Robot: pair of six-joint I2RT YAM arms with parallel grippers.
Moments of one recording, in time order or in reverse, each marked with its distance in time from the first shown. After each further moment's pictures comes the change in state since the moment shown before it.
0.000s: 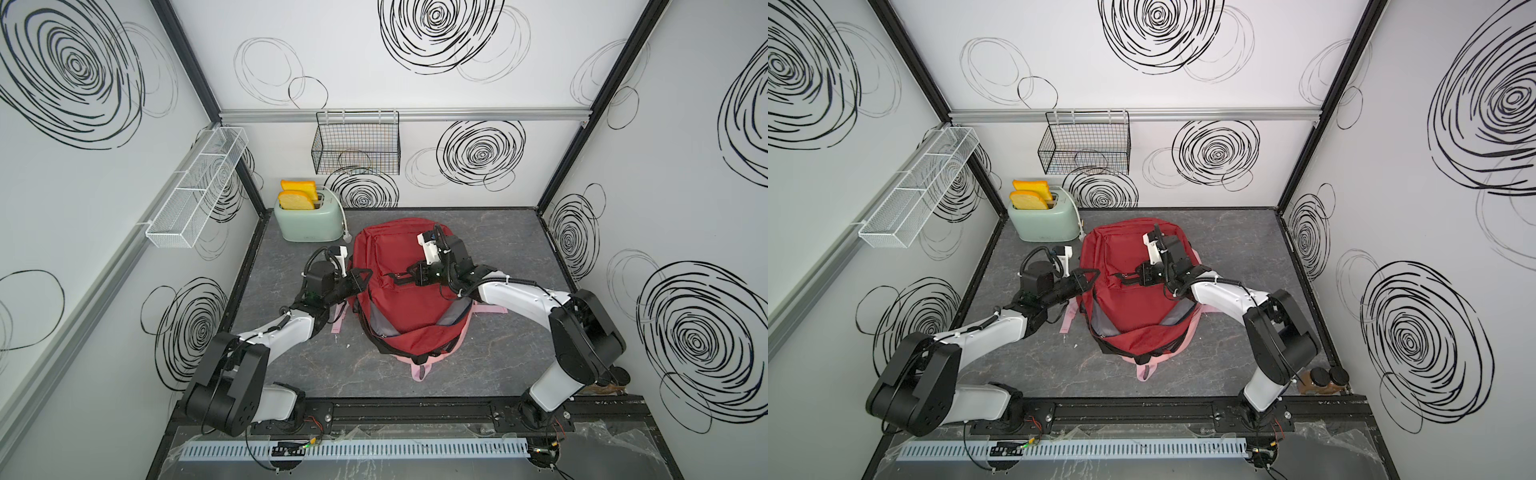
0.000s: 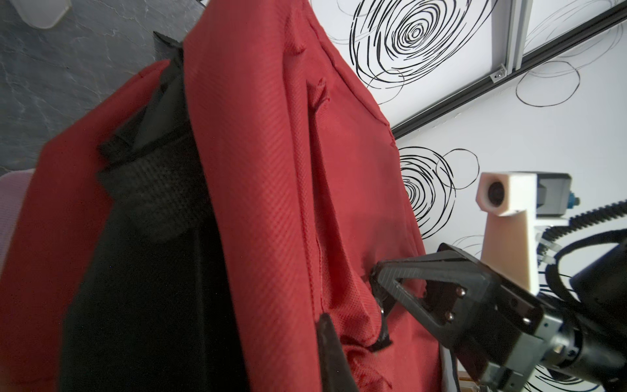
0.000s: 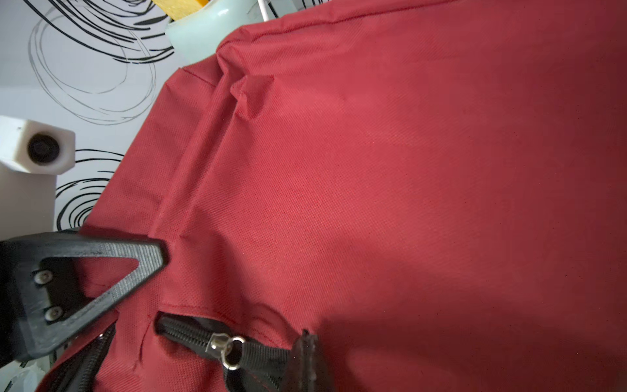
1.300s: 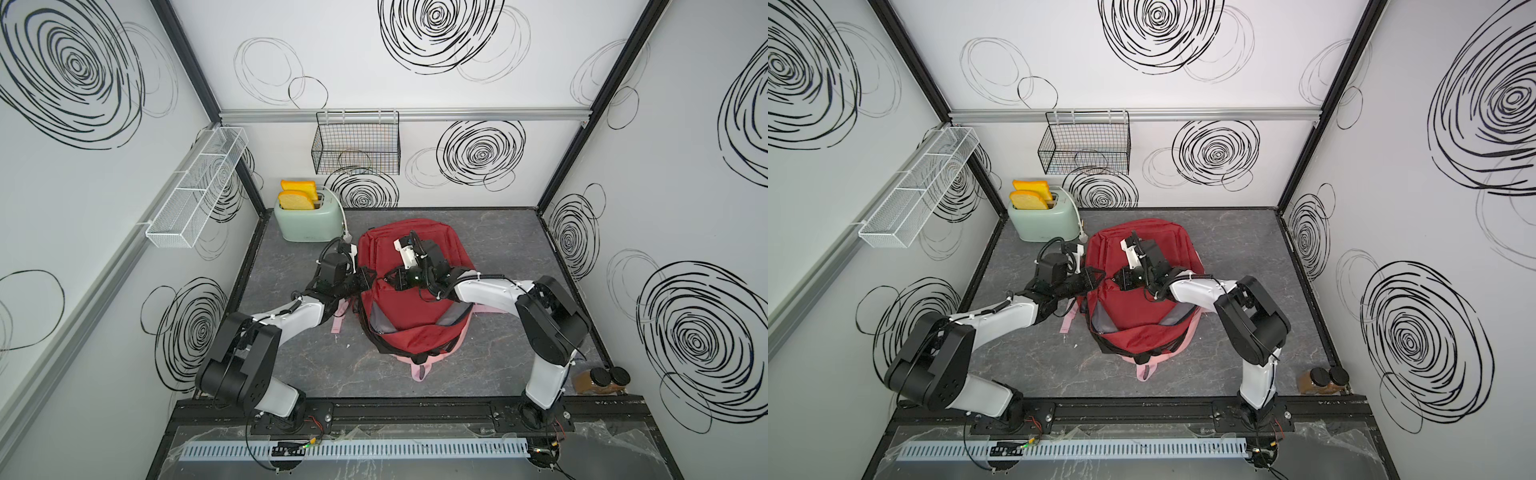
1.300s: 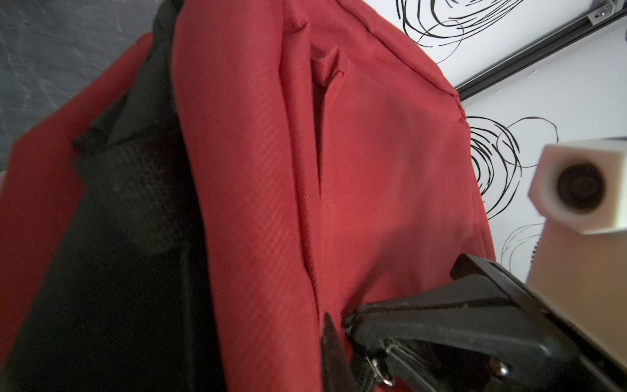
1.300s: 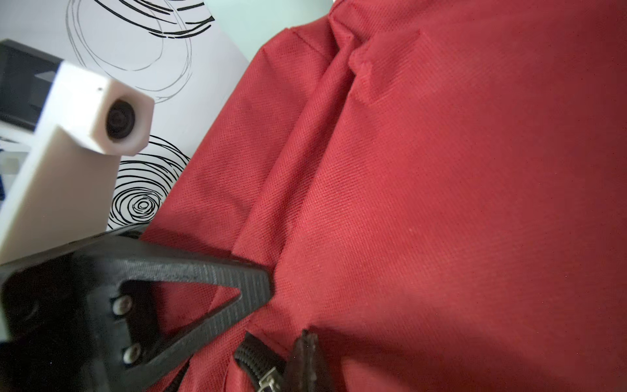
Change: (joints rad) left arm -0.060 0.130 0.142 -0.183 -0.084 0.102; right arm 0.098 0.175 0.097 0.112 -0.079 0.068
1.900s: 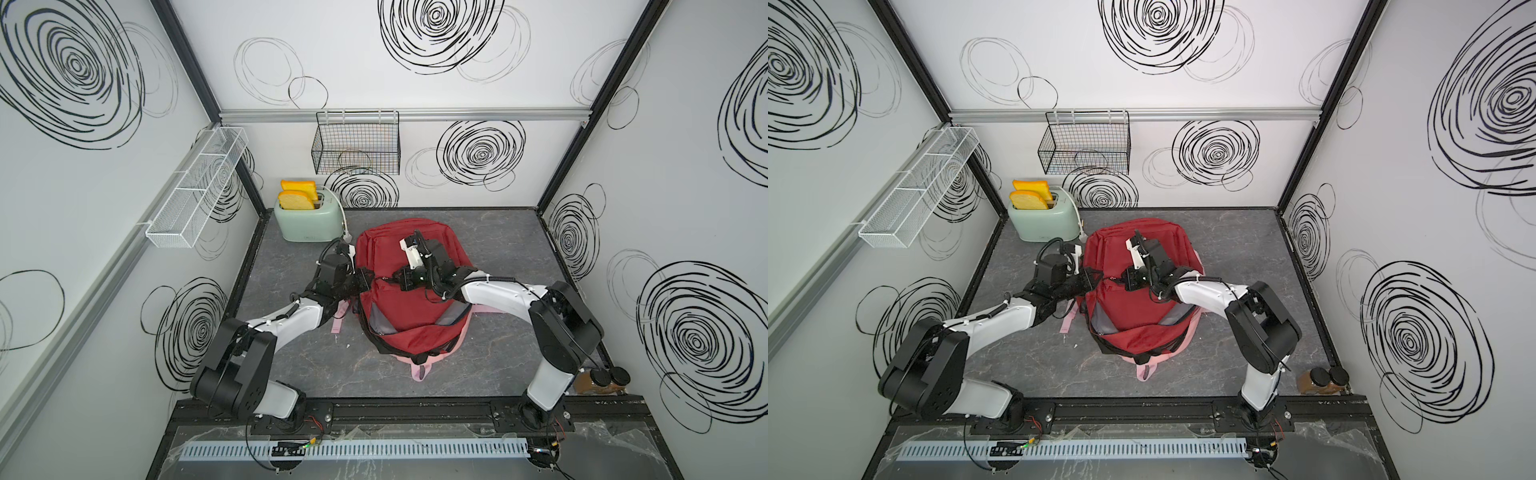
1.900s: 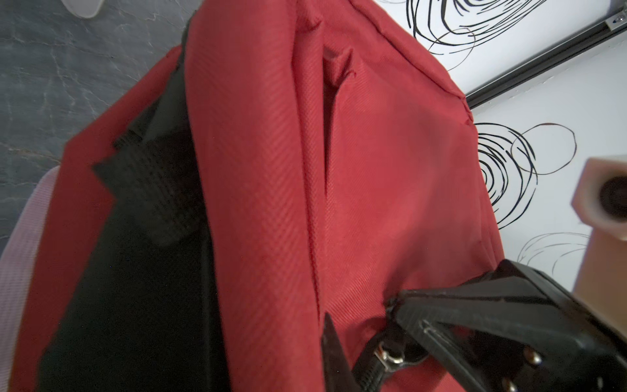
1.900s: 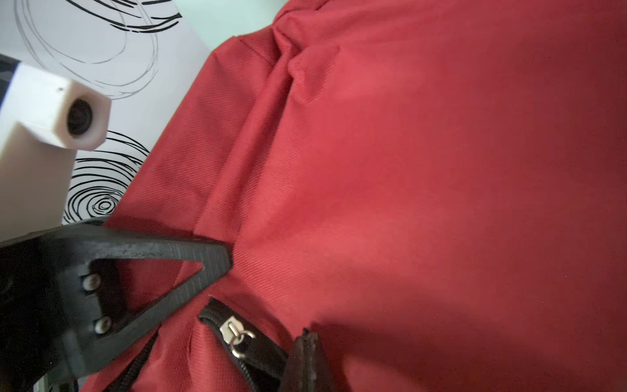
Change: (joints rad) left arm -0.002 -0.047 -0.011 -0.043 -0.077 0.002; right arm -0.028 -0.094 -0.029 -0.114 0.114 -0.058
